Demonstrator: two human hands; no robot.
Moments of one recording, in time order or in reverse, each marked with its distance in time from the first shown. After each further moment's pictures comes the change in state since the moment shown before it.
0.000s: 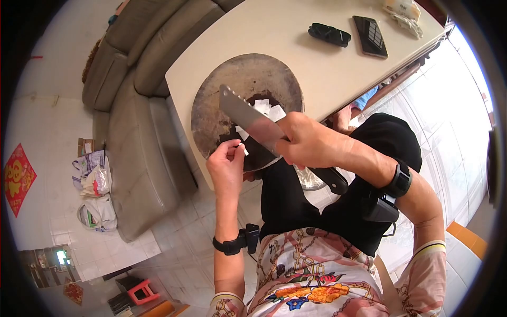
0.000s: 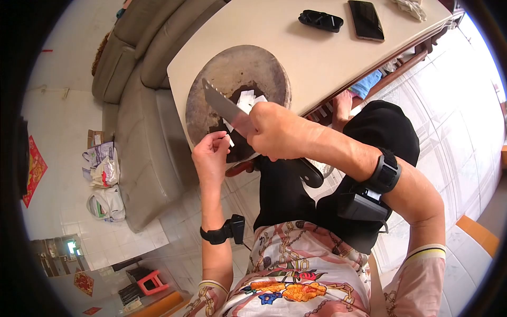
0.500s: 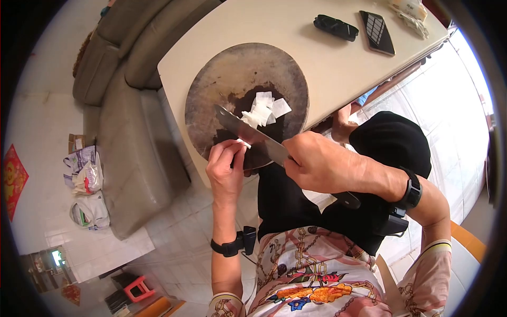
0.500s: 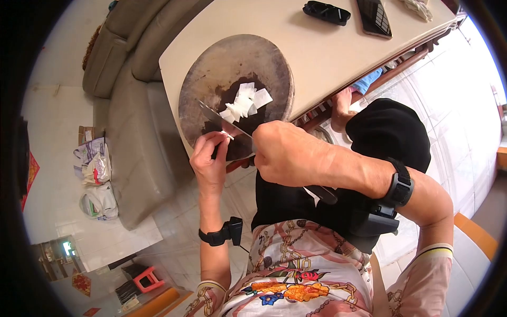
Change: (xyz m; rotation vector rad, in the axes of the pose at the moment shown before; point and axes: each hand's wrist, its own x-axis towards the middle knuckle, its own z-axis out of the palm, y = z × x) left_hand -0.001 -0.022 -0.001 0.185 0.085 0.584; right_hand -0.015 0.006 0.021 -0.290 0.021 -0.157
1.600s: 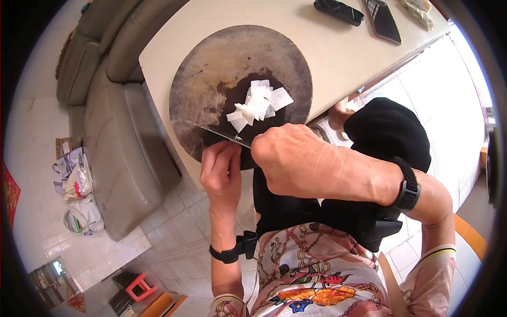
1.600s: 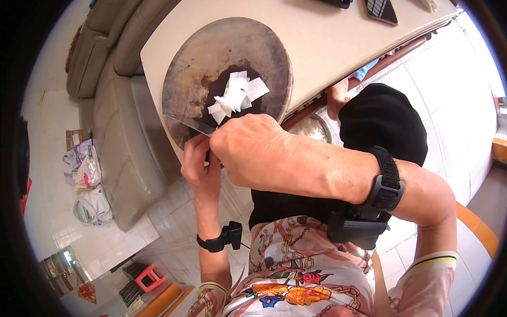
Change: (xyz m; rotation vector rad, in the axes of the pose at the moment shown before) left_hand -0.012 0.000 -0.001 -0.001 0.003 -0.004; right_hand 0.037 -0.018 0.009 -0.204 -0.079 -0.073
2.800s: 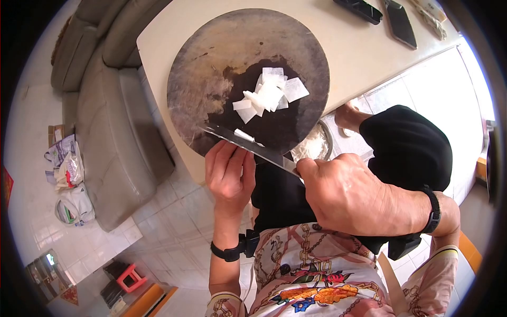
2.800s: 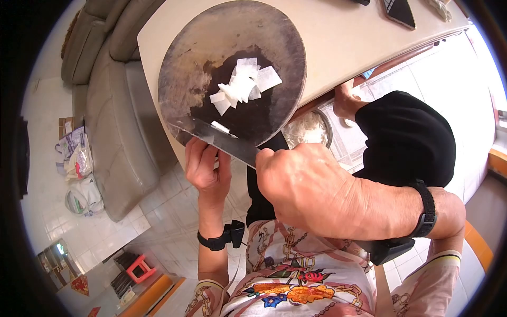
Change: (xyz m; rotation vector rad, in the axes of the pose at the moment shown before) left_hand -0.015 -0.002 0.005 0.087 0.032 0.108; right_hand -0.048 -0.005 0.008 -0.064 0.023 -0.029
